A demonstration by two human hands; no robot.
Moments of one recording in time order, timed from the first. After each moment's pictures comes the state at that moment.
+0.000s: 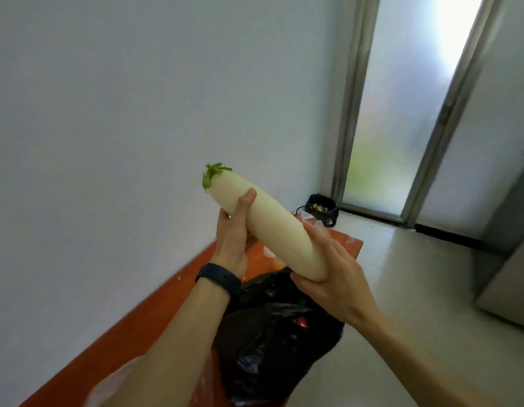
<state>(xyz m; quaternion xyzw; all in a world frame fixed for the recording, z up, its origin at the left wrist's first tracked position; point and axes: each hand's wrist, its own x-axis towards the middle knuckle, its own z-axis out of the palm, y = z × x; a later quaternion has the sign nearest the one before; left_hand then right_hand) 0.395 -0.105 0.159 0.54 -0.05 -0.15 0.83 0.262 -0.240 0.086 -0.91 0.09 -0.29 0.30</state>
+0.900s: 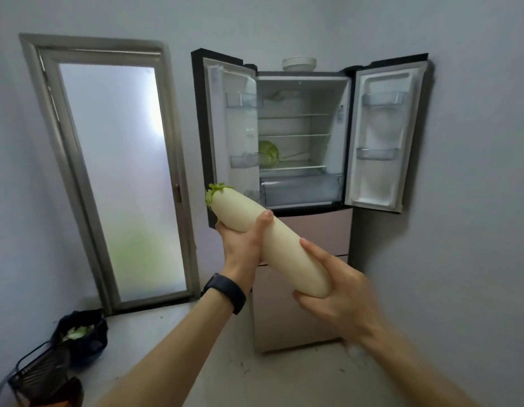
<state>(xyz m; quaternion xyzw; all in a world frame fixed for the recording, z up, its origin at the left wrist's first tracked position) 0.009 -0.745 0.228 0.43 -0.34 -0.39 0.74 -0.178 -0.738 0.170 -0.81 0.39 -0.44 0.06</state>
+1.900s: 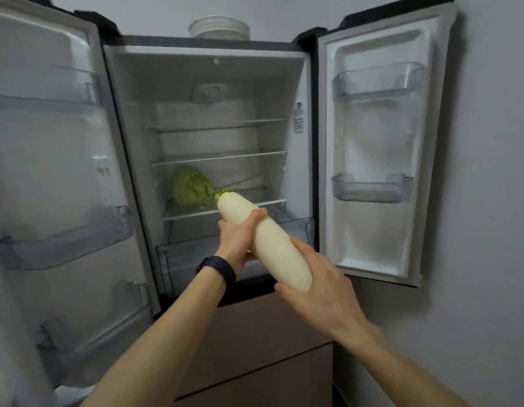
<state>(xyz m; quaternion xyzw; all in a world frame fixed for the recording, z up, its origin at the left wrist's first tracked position) -0.067 -1.430 0.253 0.50 -0.38 -0.46 0.62 -0.237 -1.348 0.194 -0.75 0.50 -0.42 0.10</state>
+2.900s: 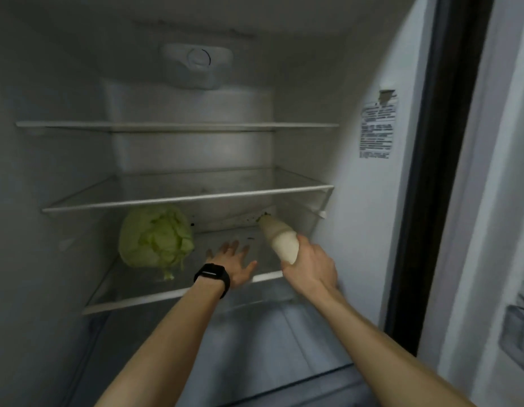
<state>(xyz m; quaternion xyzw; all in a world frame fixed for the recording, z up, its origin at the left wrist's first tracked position) 0.058 -1.898 0.220 0.71 -0.71 -0.01 0.02 -0.133 -1.852 0.241 -0.69 0.65 -0.30 0.07</state>
